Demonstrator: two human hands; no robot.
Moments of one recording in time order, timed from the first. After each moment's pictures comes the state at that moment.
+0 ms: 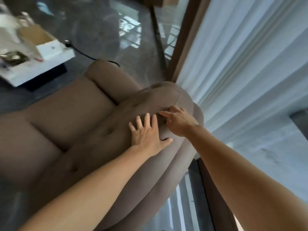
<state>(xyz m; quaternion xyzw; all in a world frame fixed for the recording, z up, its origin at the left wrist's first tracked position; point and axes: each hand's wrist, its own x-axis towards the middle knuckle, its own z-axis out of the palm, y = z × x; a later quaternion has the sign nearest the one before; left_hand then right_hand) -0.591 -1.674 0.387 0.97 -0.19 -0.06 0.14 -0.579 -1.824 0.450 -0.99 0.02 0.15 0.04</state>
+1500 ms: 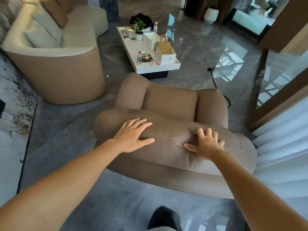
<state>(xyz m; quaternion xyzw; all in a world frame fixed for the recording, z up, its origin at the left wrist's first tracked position) -0.765 -1.333 0.389 0.98 -0.02 -0.05 0.18 -0.672 -1.631 0.422 -0.98 -0.13 0.16 0.00</state>
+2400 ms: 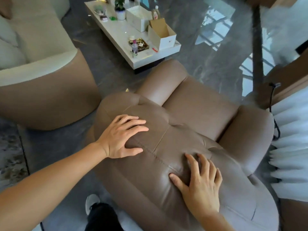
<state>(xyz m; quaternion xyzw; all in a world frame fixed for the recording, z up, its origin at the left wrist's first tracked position) -0.560 -0.931 0.372 0.93 -0.31 0.04 0.18 -0.665 -1.230 0.394 -0.99 0.01 0.03 0.13</state>
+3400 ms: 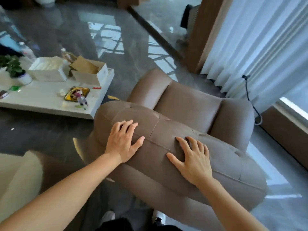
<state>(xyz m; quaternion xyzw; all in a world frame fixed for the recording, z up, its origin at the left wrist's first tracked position) -0.232 -0.720 0.374 0.89 -0.43 0.02 0.11 -0.449 -0.891 0.389 -0.94 0.32 -0.03 0.13</state>
